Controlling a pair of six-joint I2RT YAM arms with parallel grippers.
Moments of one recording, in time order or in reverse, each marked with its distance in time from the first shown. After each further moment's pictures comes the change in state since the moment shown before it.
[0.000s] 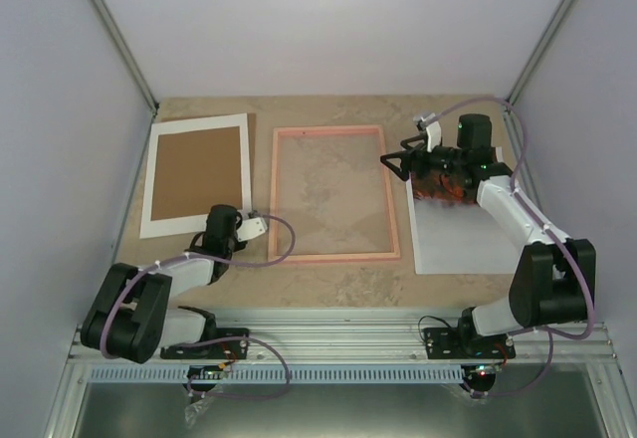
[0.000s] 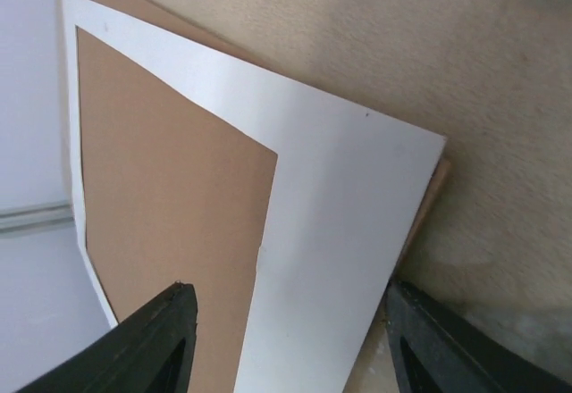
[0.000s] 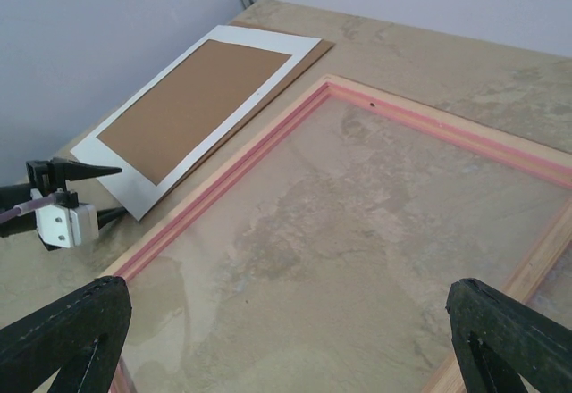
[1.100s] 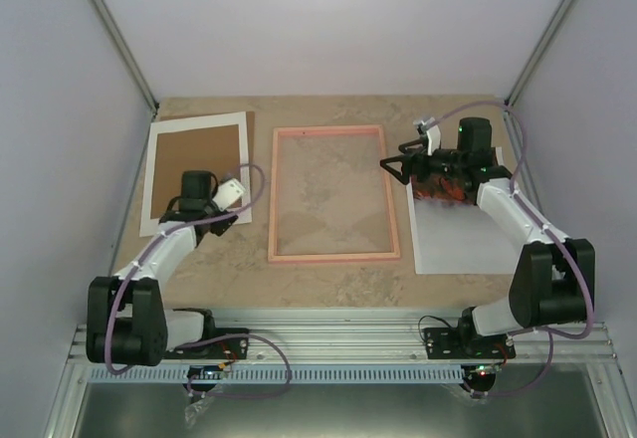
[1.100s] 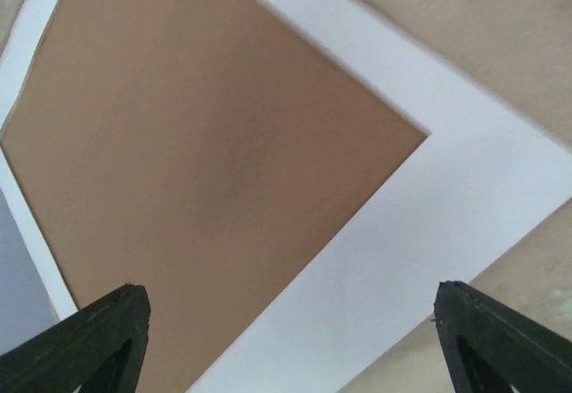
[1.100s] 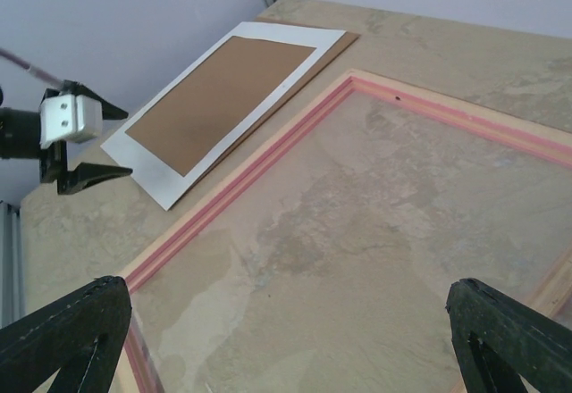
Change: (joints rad) left arm 0.174 -0.029 0.340 -0.487 0.179 -0.268; right arm -0.010 0.000 -0.031 0.023 -0.051 0.025
